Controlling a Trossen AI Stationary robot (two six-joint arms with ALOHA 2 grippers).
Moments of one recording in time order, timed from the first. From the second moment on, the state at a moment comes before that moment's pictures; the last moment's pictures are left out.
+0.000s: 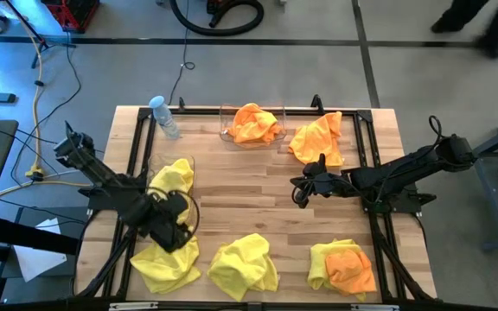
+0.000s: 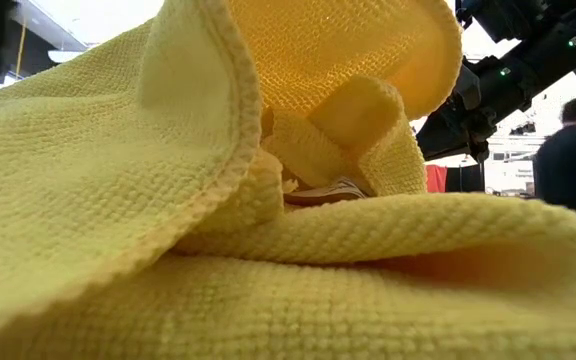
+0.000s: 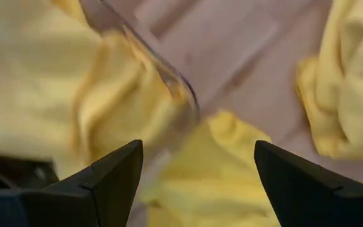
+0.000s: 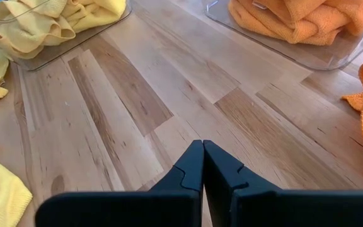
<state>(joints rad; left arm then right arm) -0.70 1.43 1.22 -1.29 -0.25 -1.46 0.16 1.20 0.46 0.08 0.44 0.63</state>
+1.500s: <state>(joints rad) -0.84 1.89 1.13 -0.82 0.04 -1.63 0.16 1.20 0.46 0.08 0.42 0.59</state>
